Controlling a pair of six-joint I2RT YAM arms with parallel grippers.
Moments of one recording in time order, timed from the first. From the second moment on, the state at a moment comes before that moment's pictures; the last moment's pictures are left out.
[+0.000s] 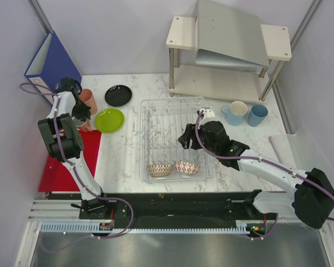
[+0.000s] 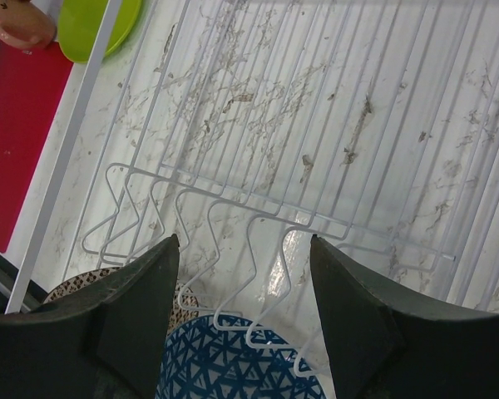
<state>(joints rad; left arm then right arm) 0.31 2.04 1.68 -0.83 -0.10 -0.56 0.76 1.20 0.74 0.00 0.10 0.54</state>
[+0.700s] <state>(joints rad) 0.31 1.84 1.46 -0.80 -0.10 -0.55 0.76 1.21 0.73 0.03 0.05 0.55</state>
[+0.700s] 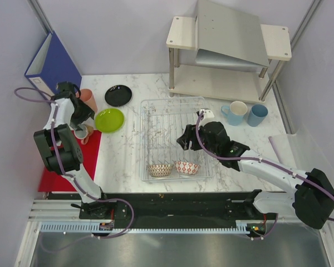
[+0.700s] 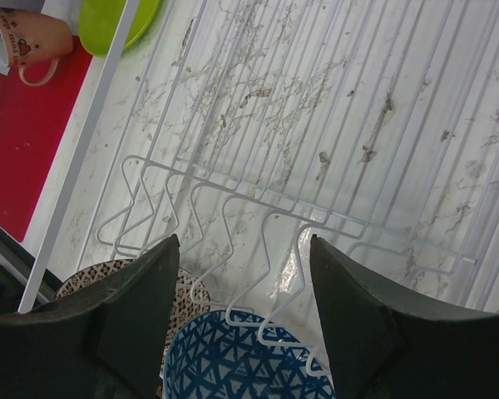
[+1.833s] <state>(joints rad) 0.30 1.78 1.37 -0.72 -0.13 -0.55 0.76 1.19 0.70 0.05 0.04 0.56</state>
